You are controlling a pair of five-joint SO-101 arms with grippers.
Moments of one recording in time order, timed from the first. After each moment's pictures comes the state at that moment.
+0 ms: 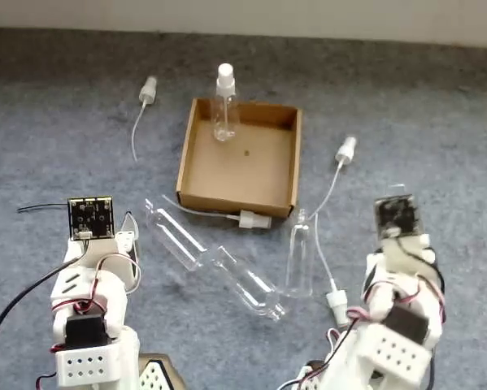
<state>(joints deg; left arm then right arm) -13.7 -103.3 96.0 49.2 0.8 25.8 -77.6 78.4 48.9 36.1</state>
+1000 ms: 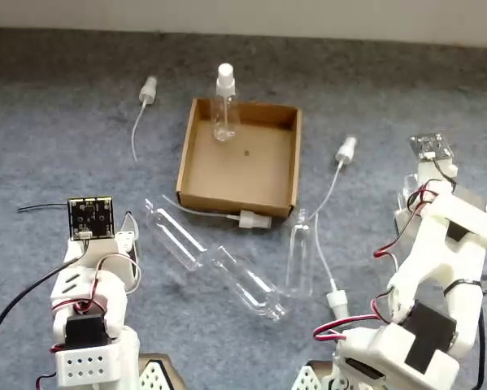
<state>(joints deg) -13.7 -103.3 96.0 49.2 0.8 27.6 -7.0 29.5 57.1 43.4</state>
